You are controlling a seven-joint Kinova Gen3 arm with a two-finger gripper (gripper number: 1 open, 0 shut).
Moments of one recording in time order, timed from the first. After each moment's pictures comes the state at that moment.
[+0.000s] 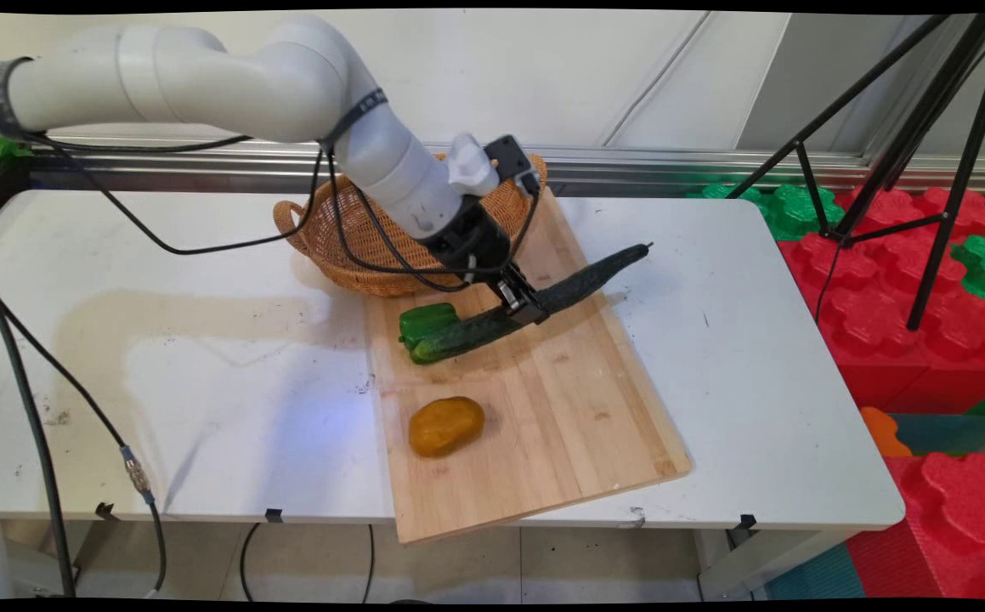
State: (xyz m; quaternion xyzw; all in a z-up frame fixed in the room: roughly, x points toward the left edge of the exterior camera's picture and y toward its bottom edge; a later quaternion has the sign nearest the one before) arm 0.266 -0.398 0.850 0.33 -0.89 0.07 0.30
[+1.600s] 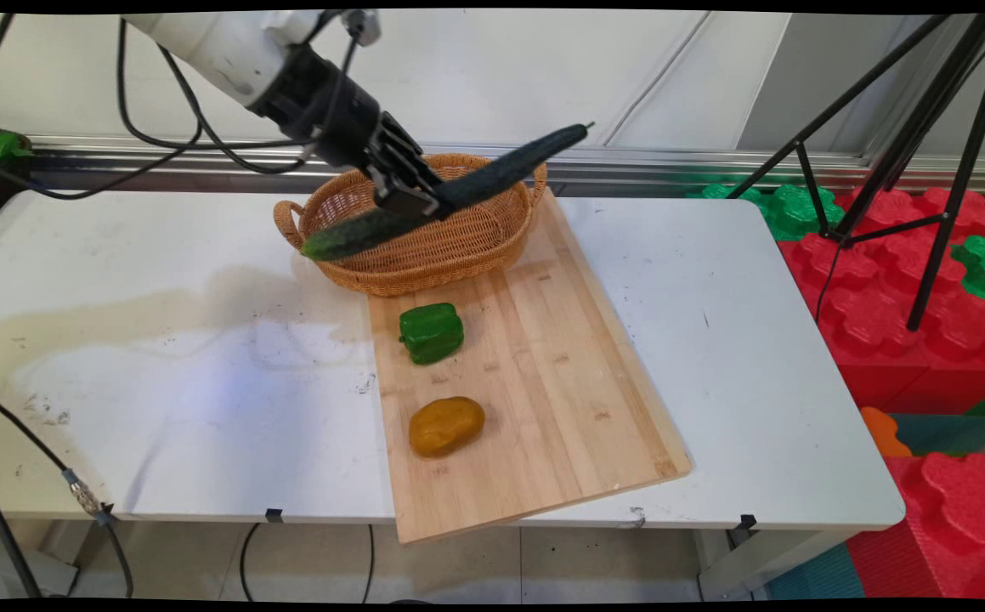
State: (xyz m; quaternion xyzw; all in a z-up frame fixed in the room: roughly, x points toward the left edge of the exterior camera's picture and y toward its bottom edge) arm 0.394 -0.349 0.980 0.27 -0.90 0.13 0.33
